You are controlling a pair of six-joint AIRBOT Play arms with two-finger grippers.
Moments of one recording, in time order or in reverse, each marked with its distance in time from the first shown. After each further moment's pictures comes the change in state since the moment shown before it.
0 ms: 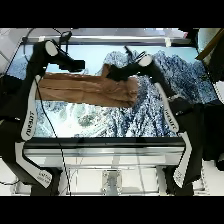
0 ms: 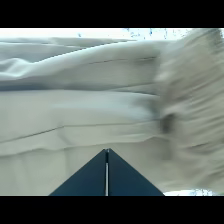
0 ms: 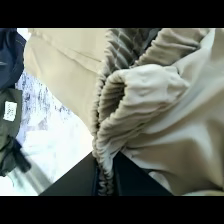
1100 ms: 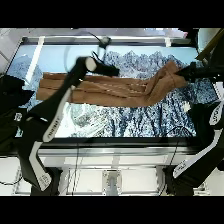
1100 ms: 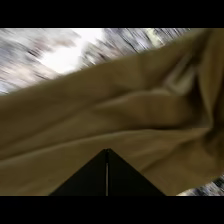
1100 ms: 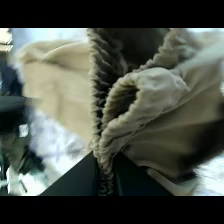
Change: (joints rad) left arm -0.361 -0.194 -0.001 -0.169 0.390 0.118; right arm -0.804 0.058 0.011 0.188 0.592 -0.193
